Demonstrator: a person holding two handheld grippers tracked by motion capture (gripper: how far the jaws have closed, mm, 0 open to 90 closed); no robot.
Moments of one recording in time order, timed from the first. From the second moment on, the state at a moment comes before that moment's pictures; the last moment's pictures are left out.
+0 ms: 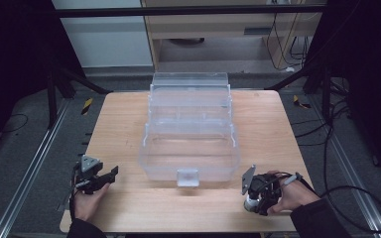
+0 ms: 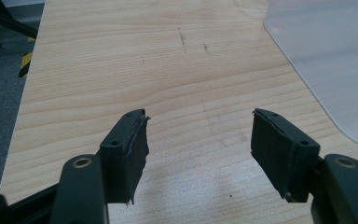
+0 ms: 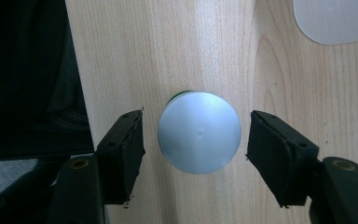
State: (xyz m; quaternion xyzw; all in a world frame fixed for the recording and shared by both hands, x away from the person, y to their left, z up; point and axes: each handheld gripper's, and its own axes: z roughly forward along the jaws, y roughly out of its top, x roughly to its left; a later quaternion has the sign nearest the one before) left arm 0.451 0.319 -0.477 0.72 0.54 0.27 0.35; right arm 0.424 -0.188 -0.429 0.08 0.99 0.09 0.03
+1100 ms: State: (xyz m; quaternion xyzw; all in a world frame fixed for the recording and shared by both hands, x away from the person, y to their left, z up) left arm 0.453 0.318 -0.479 0.72 0.54 0.27 0.35; right arm 0.433 -0.184 -0.425 0.09 0.99 0.08 0.04
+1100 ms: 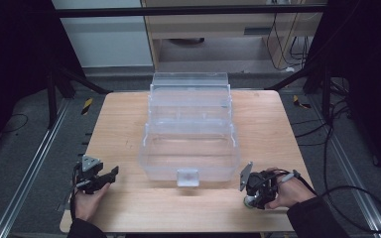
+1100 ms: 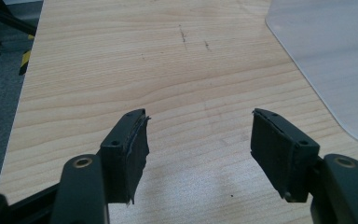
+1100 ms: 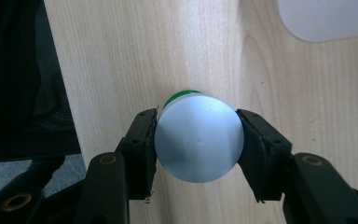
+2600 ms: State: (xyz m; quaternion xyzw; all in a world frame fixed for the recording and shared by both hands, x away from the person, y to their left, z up) left arm 0.453 0.317 -0.479 0.72 0.54 0.26 0.34; right arm 0.461 -0.176 -0.320 0.13 0.98 0.14 0.07
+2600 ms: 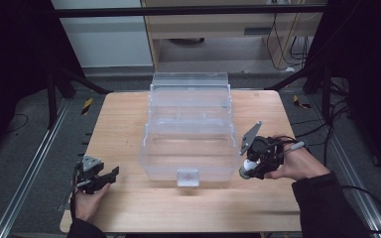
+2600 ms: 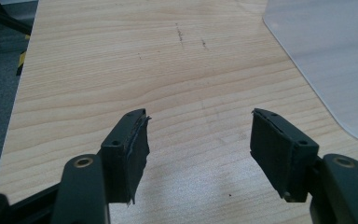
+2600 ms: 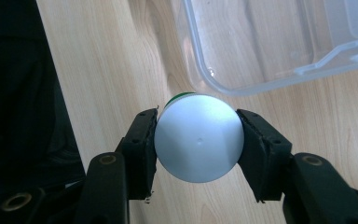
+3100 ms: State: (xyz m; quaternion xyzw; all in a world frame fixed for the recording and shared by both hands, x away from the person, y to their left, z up) left arm 0.453 0.318 -0.479 0.72 0.54 0.27 0.34; right arm 0.483 -0.167 -0.305 0.13 0.98 0.14 0.07
